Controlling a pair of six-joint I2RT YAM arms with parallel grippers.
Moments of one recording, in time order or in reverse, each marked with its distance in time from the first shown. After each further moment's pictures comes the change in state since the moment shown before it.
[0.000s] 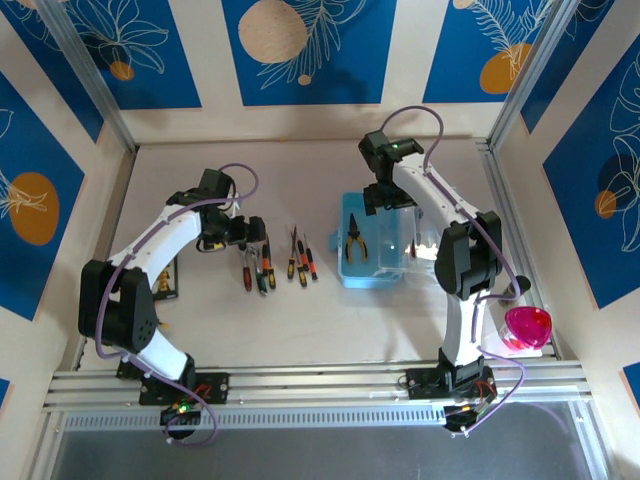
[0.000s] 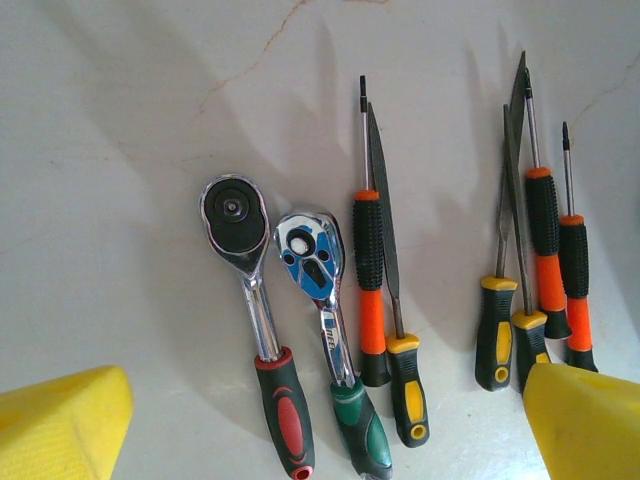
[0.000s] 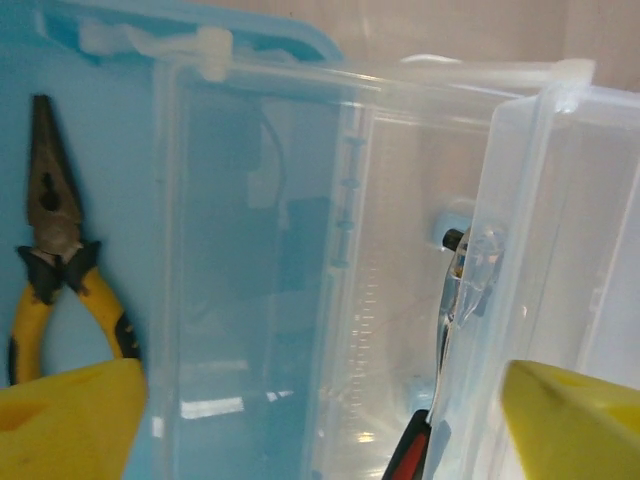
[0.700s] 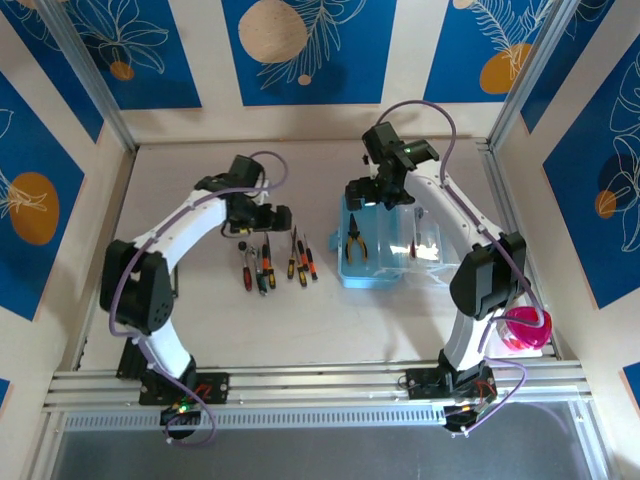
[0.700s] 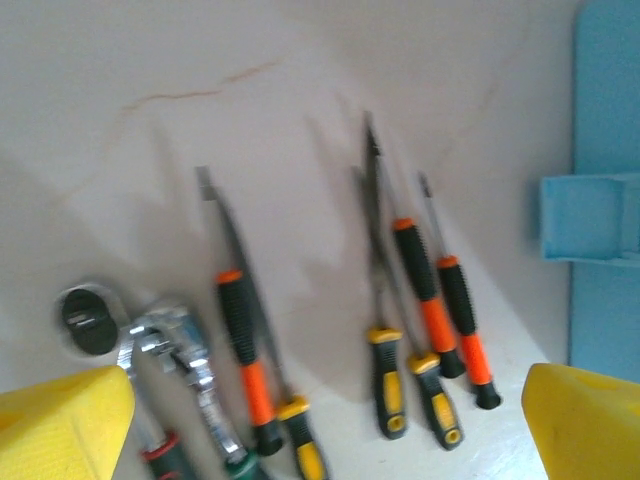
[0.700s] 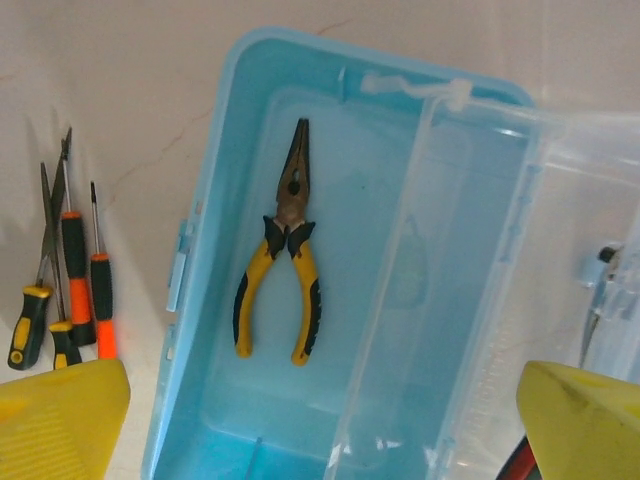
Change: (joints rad) left arm -0.158 0.165 0.209 0.001 0.007 -0.001; right arm 0.042 -0.176 -0.084 0.118 -0.271 -0.043
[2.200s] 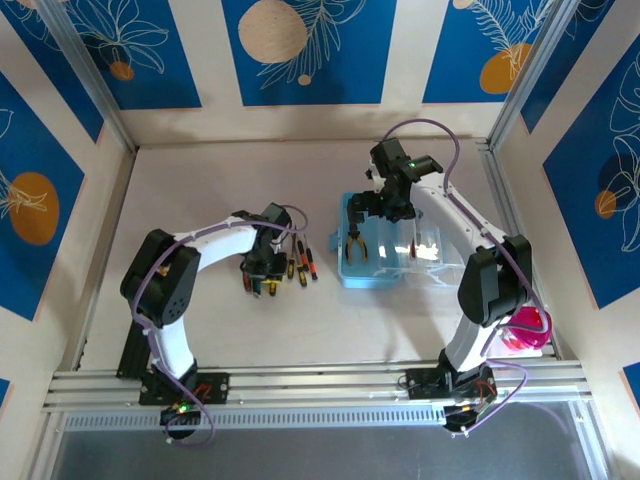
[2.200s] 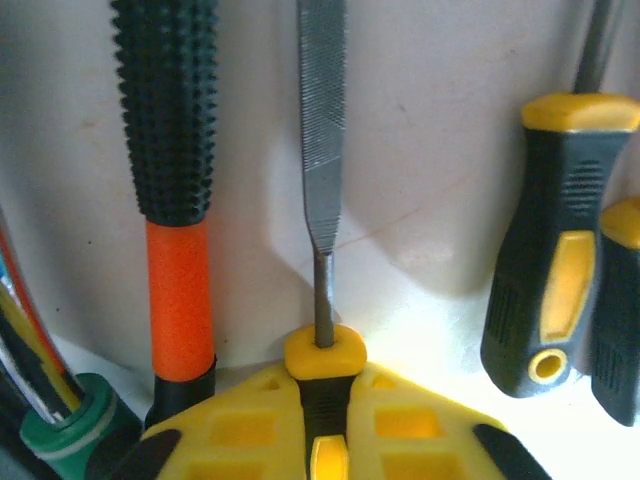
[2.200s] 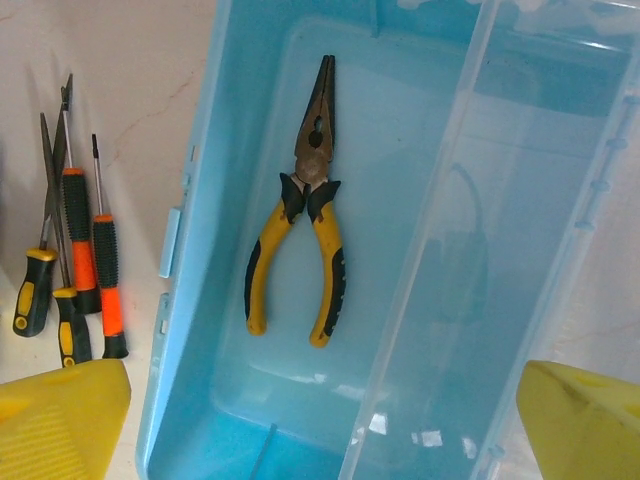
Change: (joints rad) left arm -0.149 0.087 -0.246 -0.003 -0.053 -0.193; right arm -0.040 -0.068 -0.203 0.120 -0.114 -0.010
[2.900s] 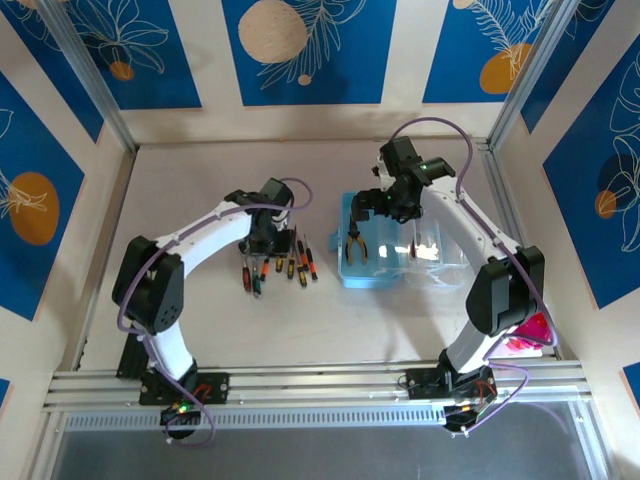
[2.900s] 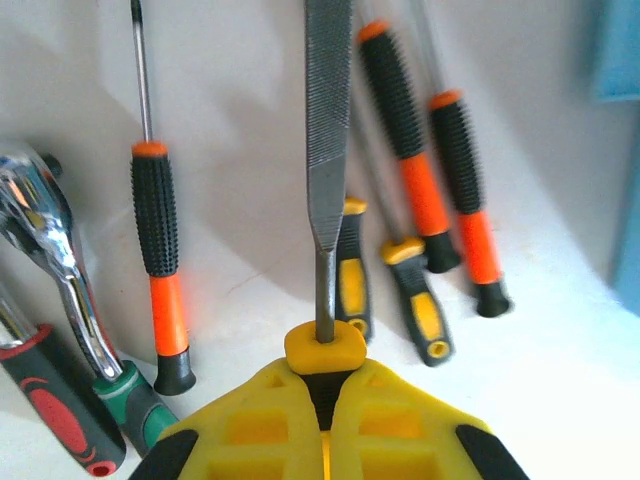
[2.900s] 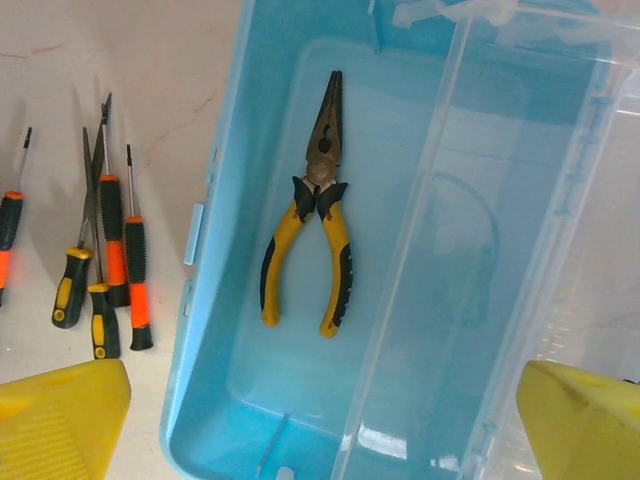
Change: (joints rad) left arm -0.004 -0.080 0.212 -0.110 -0.005 0.082; right arm -0.029 -0.079 -0.037 0.019 -0.046 0.004
